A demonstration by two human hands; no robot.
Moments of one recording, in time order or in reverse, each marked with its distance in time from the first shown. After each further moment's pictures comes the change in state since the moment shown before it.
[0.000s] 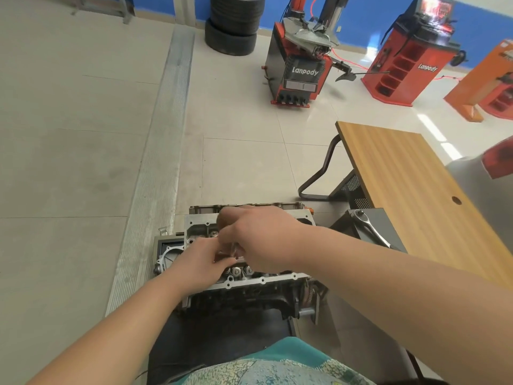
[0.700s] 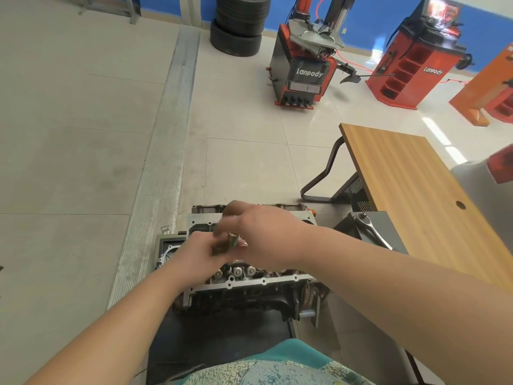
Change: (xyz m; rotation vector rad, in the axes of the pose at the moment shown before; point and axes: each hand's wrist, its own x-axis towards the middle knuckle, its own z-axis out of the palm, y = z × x) left_hand -0.002 0.013 -0.015 -0.120 0.029 -0.039; right_hand -0.001 -0.002 -0.006 0.131 0.012 0.084
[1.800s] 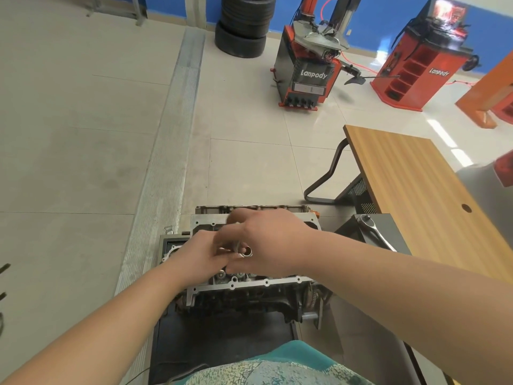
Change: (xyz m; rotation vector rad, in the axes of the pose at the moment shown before) left_hand 0.004 0.002 -0.008 0.022 -0.063 0.016; right_hand -0.005 0.002 0.006 -0.107 0.014 -0.055
